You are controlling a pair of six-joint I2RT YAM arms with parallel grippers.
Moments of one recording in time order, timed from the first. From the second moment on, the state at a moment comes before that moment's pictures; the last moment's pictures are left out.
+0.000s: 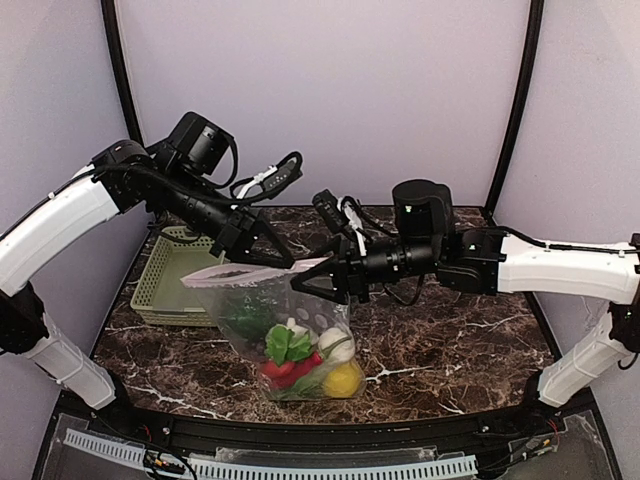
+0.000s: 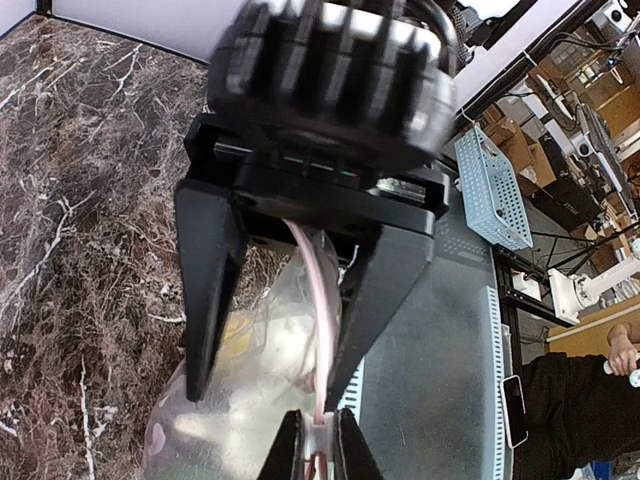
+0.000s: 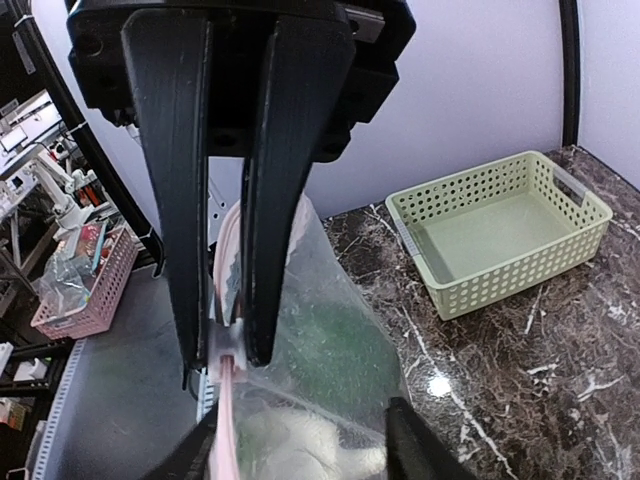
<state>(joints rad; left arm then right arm) -0.83 1.47 1.69 -1.02 0.75 0.03 1.05 1.44 1.15 0.02 -0.52 0.18</state>
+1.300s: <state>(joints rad) -0.89 1.47 1.64 -0.91 0.57 0.26 1.00 1.33 1.07 -0.04 -0.56 0.14</state>
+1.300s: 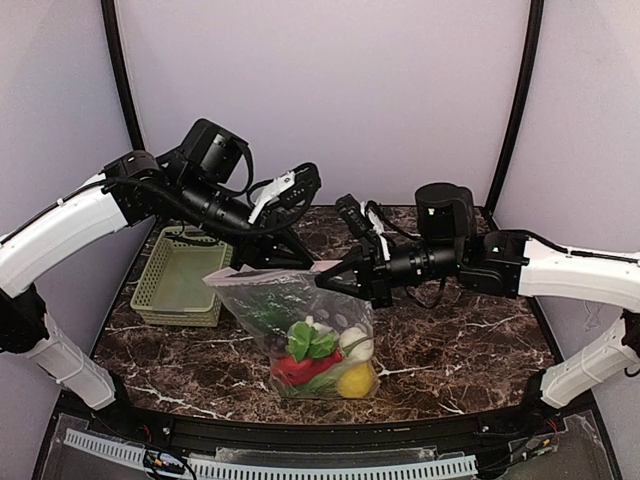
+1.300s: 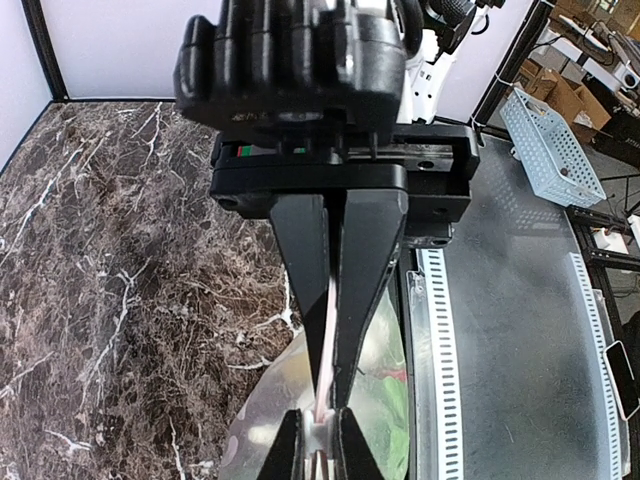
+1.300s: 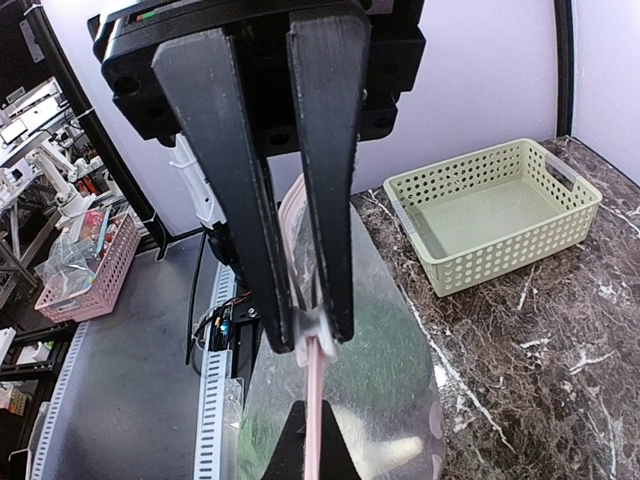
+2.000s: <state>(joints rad) -0.89 1.47 1.62 -0.84 0.58 0.28 0.99 1.27 1.05 -0.08 -0.52 0.11</state>
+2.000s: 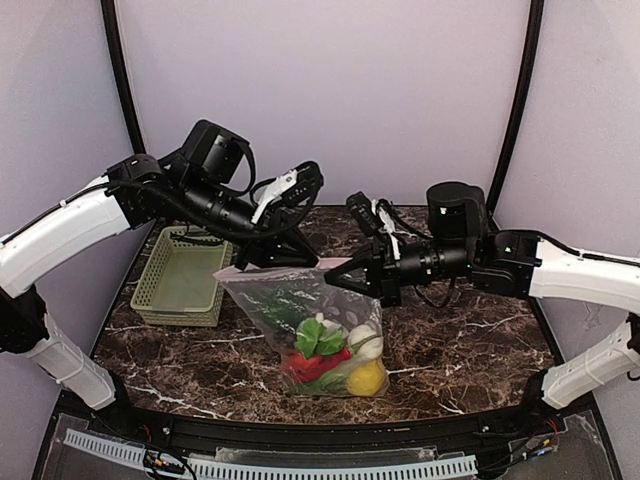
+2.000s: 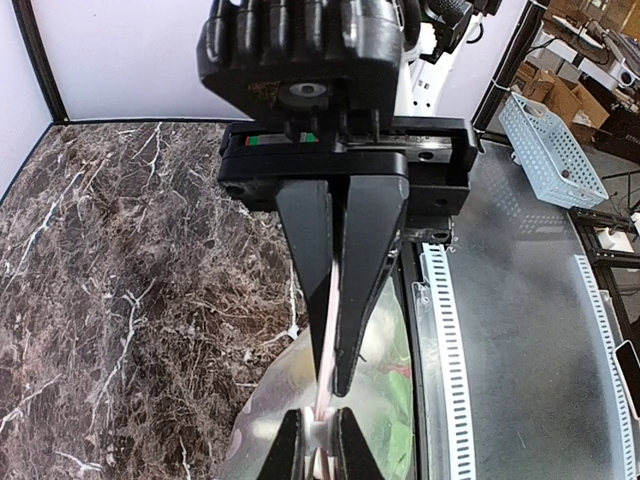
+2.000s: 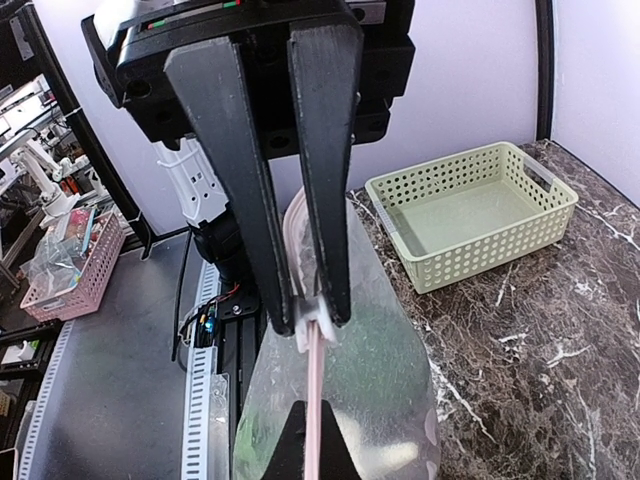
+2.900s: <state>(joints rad) -0.76 1.38 1.59 -1.11 0.42 0.30 0.91 1.09 0.99 -0.26 -0.48 0.09</state>
